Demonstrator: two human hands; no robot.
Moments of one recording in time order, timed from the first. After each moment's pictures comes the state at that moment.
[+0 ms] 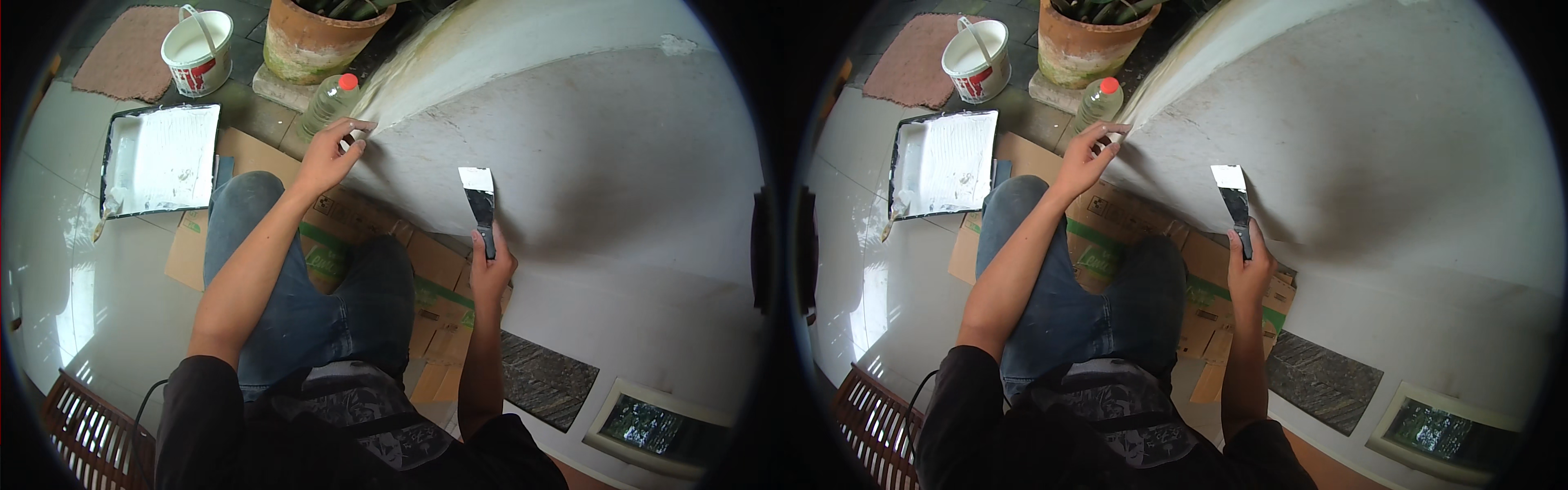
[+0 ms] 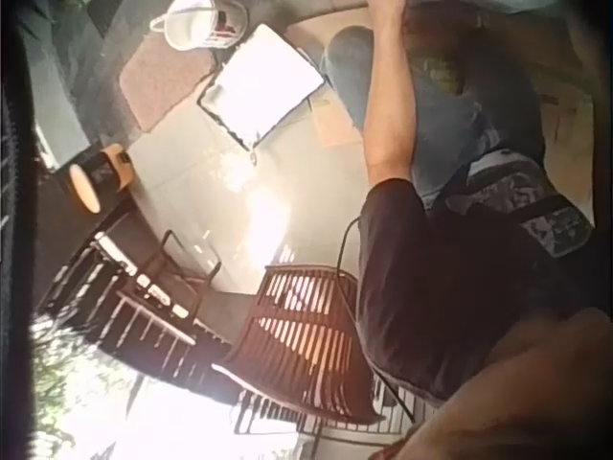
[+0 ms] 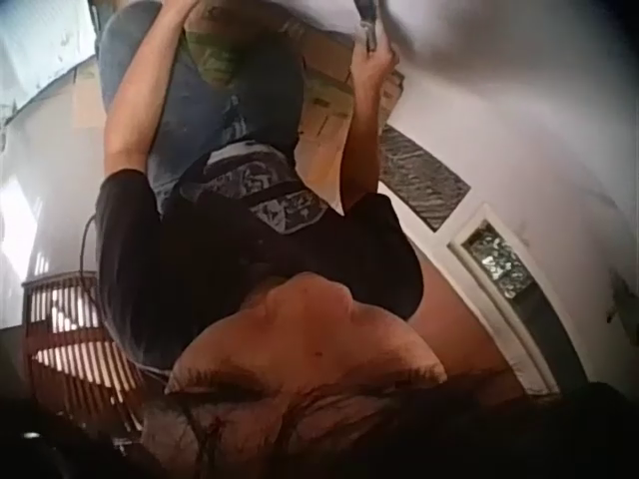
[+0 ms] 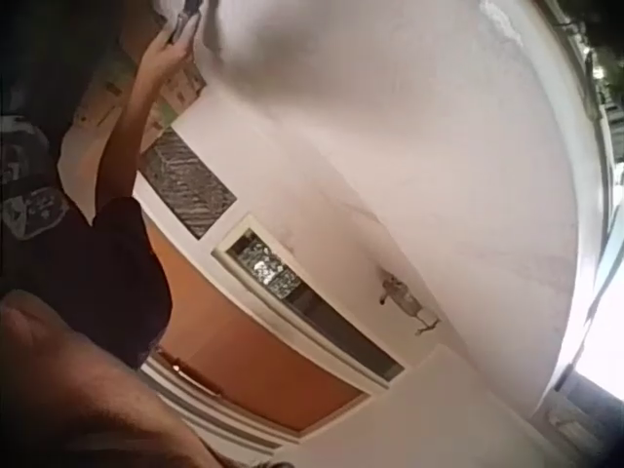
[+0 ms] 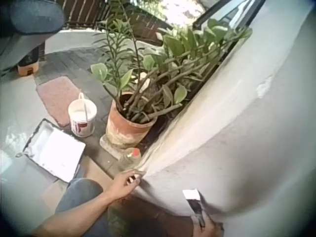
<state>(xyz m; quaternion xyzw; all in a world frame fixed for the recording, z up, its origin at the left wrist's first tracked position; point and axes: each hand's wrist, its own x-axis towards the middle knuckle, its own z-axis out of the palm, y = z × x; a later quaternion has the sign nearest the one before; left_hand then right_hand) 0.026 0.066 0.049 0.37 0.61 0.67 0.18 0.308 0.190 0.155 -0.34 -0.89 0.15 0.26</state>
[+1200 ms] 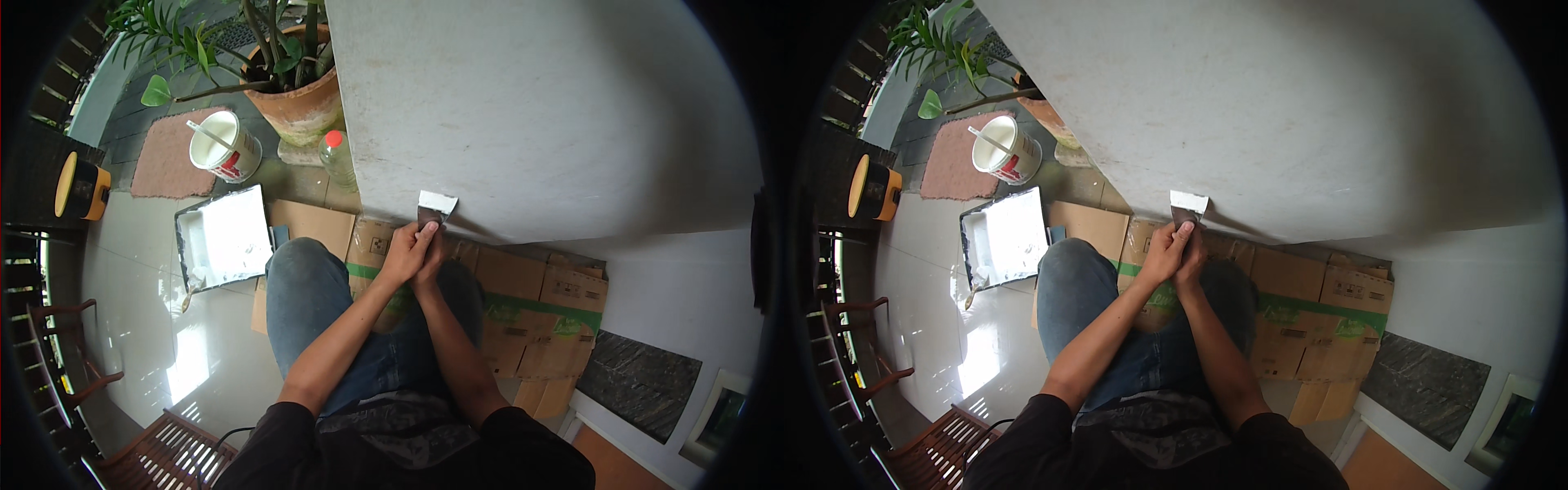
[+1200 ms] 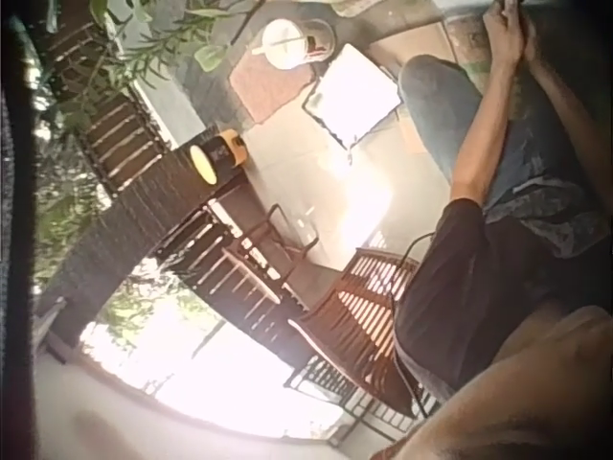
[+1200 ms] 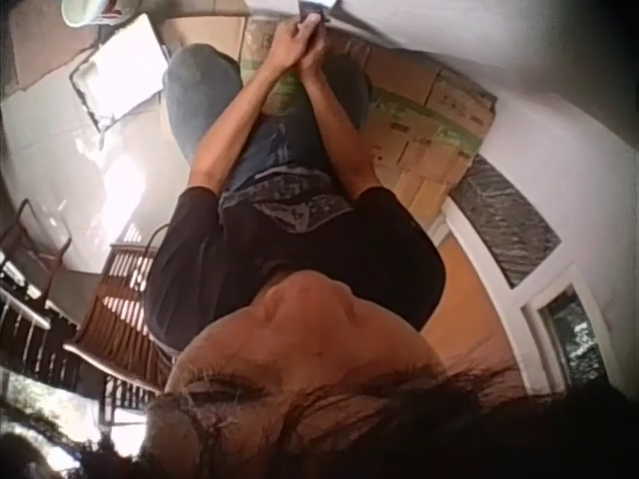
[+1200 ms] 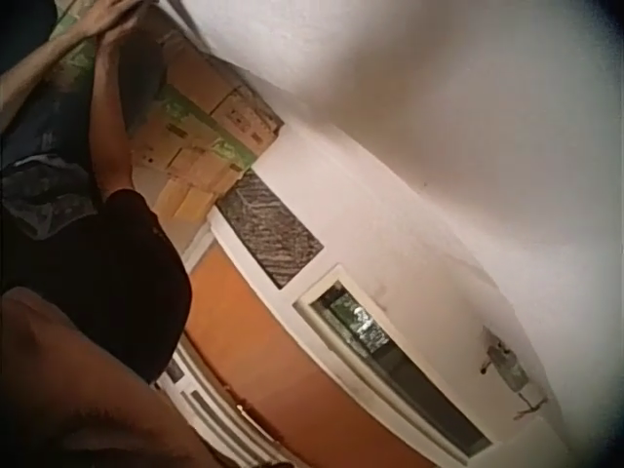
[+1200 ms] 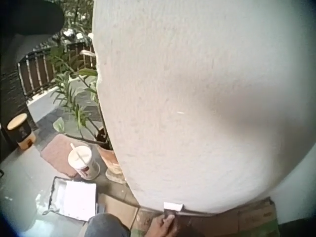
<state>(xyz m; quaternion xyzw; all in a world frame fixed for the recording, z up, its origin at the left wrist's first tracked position) 0.148 0.122 0.029 0.32 0.64 0.60 0.36 0.216 0.152 -0.028 -0.35 -0.68 0.45 0.46</state>
